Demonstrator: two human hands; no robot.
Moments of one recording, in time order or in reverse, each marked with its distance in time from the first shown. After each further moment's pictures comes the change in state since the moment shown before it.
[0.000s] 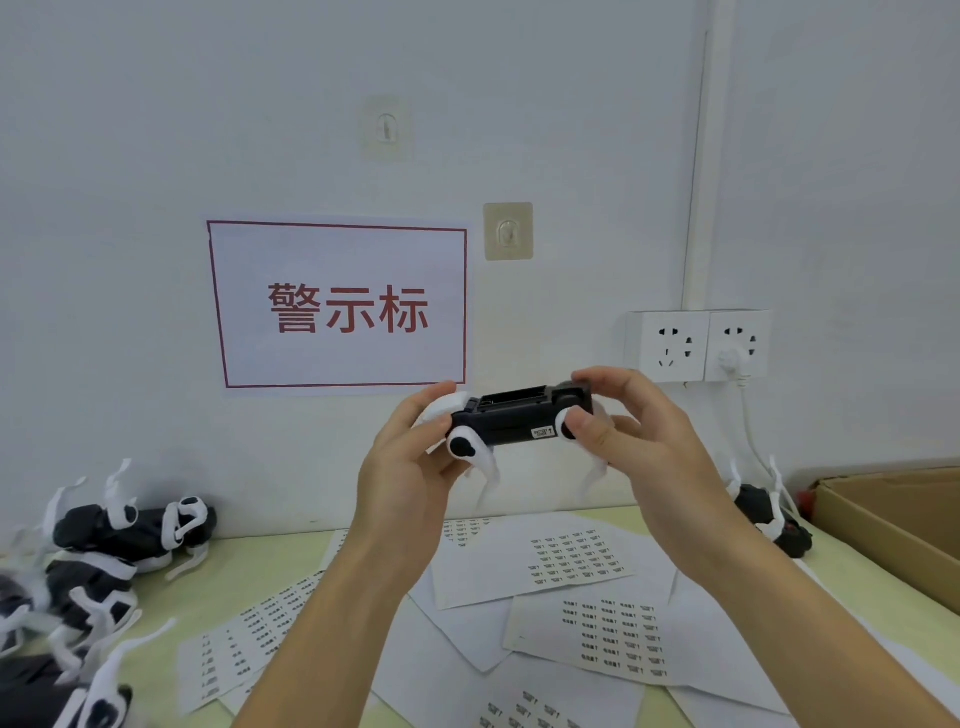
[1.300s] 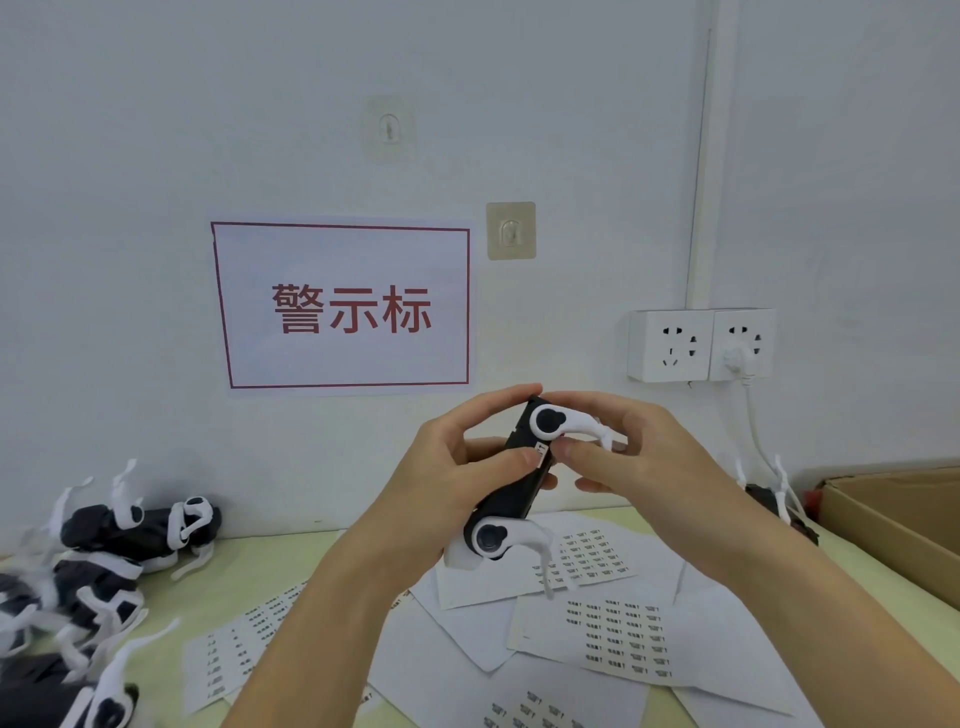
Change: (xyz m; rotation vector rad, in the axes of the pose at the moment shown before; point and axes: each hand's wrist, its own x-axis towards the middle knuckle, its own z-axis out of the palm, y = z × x) left_hand -0.010 0.011 0.007 0.507 -0.484 0.005; right_hand -0.002 -0.010 -0.005 -0.177 -0.221 0.031
